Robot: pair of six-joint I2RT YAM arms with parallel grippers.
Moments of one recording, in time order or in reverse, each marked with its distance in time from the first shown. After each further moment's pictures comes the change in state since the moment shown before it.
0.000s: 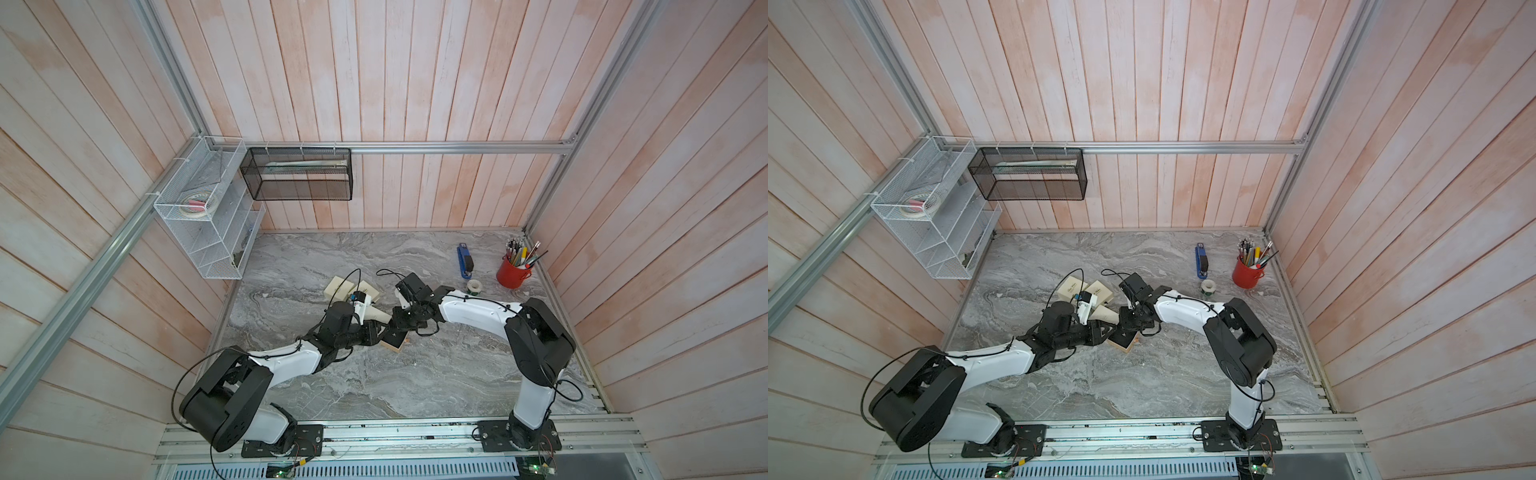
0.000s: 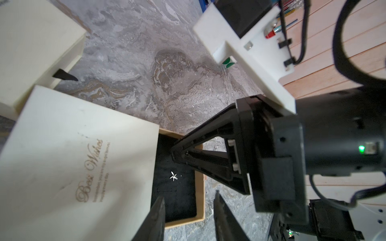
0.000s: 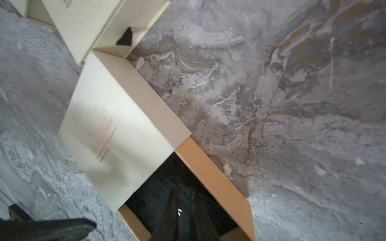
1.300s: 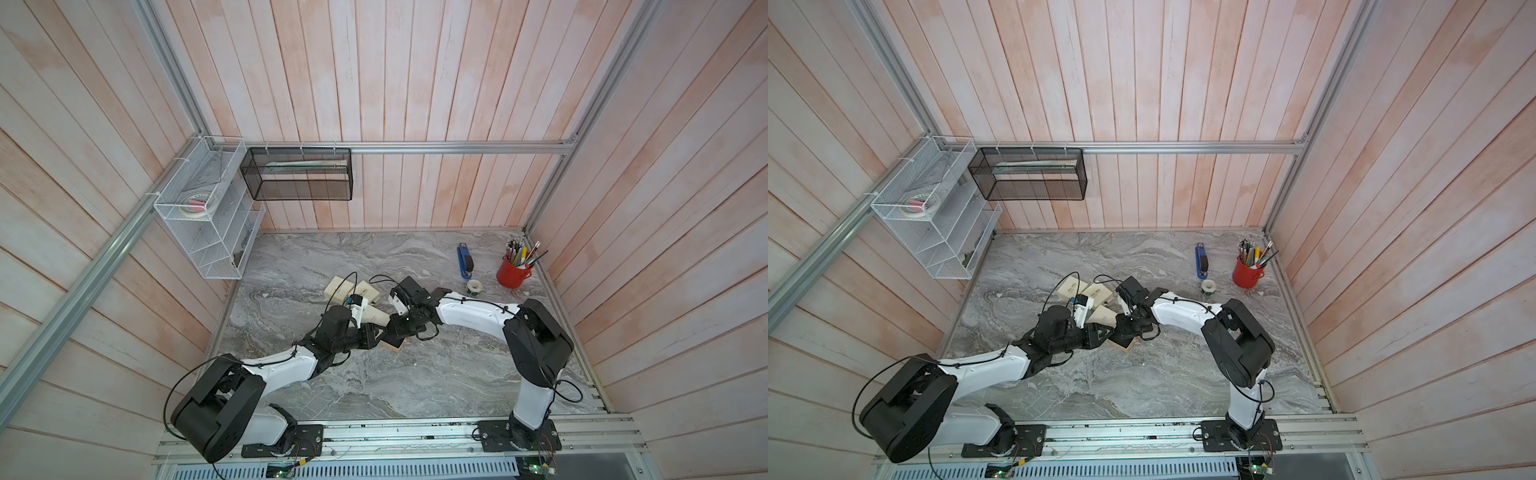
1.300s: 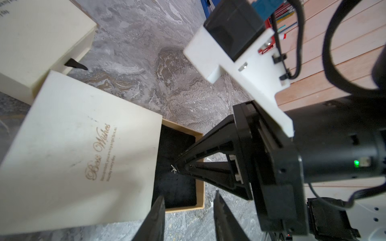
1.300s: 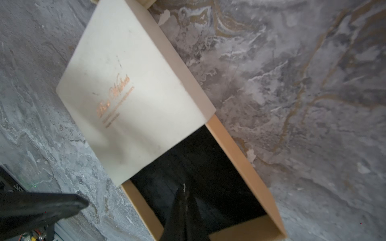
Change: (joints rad) left arm -0.005 -0.035 -0.046 -0.001 -0.015 -0.021; right arm 0.029 0.027 0.007 -0.051 -0.055 -0.107
